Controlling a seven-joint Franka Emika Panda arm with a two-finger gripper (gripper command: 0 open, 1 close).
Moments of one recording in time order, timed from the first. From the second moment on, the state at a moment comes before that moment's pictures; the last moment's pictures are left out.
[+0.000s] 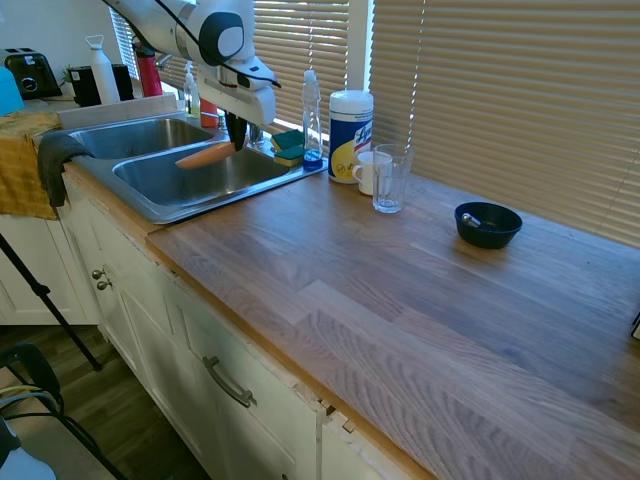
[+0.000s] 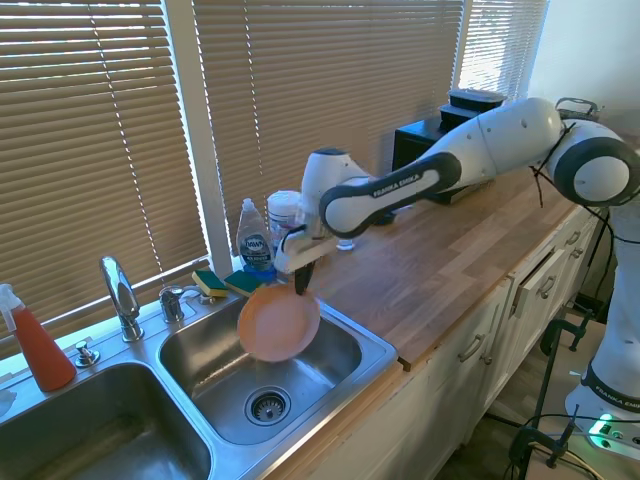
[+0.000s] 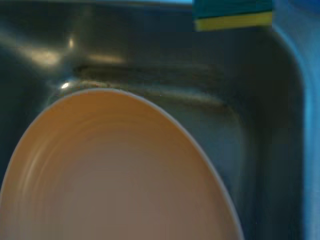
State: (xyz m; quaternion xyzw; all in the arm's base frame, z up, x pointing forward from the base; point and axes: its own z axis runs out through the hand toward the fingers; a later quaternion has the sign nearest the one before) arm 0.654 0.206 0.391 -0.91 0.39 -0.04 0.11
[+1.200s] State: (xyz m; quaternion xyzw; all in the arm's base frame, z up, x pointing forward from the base) arm 0.704 0.297 0.270 -0.92 0.38 0.02 0.00
